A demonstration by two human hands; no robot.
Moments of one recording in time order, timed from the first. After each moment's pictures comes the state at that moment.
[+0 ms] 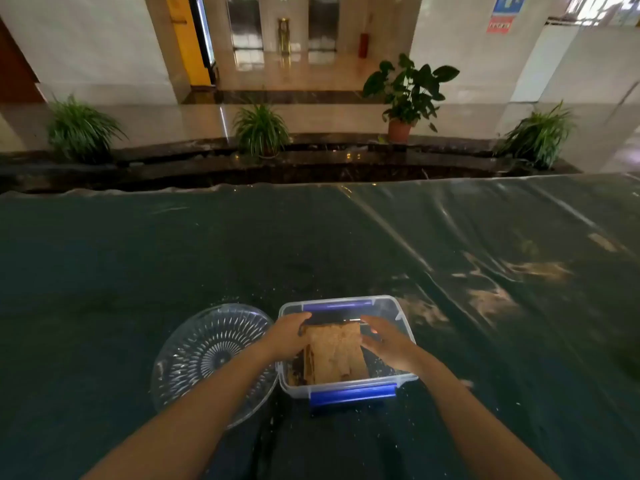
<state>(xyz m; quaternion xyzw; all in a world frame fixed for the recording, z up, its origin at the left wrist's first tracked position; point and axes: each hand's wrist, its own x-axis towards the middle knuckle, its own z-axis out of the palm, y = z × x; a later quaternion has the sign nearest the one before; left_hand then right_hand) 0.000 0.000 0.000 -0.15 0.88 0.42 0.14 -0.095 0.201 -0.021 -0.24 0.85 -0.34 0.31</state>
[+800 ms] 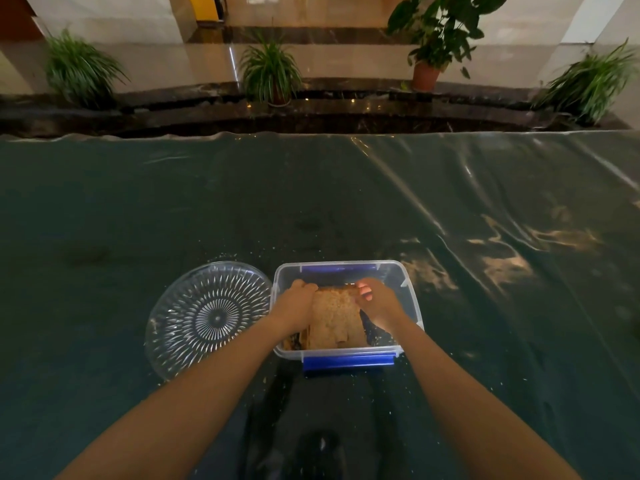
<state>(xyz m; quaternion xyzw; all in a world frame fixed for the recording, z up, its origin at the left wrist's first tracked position) -0.023 0.026 -0.043 -0.20 0.94 0.25 0.14 -0.114 0.173 -0.056 -0.14 0.89 -0.34 0.27</state>
